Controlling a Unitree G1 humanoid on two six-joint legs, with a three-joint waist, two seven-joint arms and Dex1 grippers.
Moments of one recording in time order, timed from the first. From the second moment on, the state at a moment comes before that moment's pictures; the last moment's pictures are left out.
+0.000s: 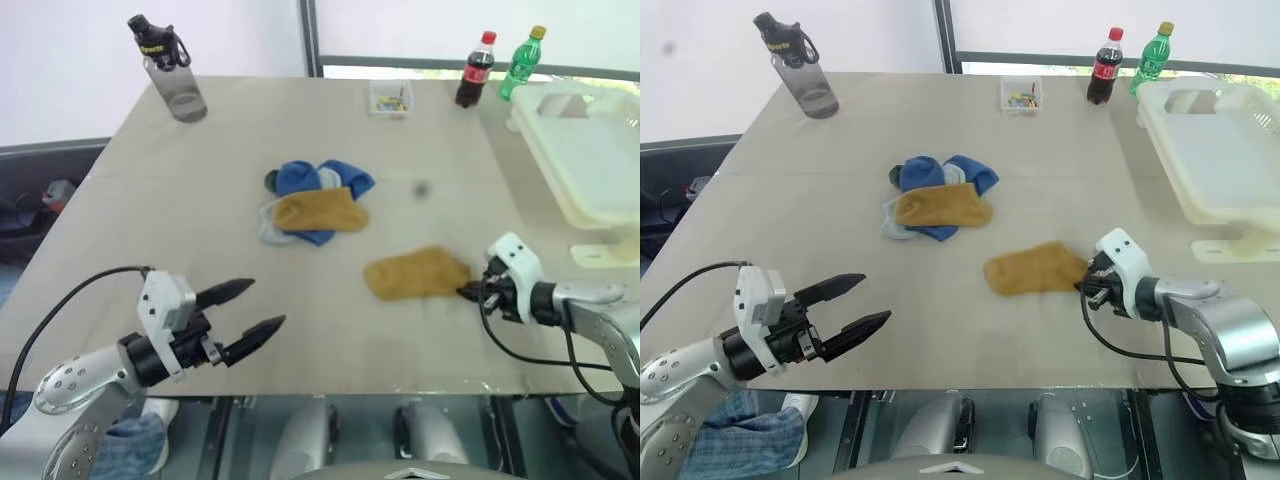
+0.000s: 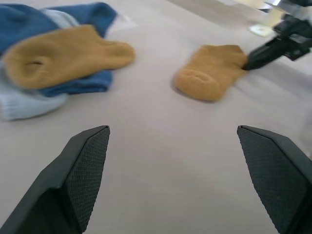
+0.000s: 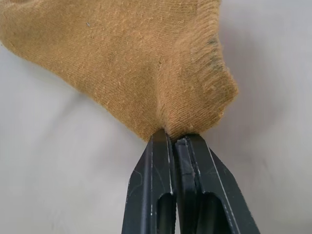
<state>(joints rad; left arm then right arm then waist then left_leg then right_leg) 0.34 0.73 0.39 -0.62 -0.73 0.50 -0.85 -0.19 -0.75 -0.05 -0.47 0.42 1.18 0.71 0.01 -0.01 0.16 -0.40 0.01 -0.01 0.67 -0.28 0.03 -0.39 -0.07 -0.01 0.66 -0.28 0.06</state>
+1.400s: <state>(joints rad) 0.19 0.71 0.43 -0.46 -0.62 0.42 -0.83 -0.78 -0.32 0.25 0.15 0.24 0.75 0.56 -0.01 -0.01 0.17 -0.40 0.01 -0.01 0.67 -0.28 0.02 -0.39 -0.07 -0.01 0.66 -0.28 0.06</state>
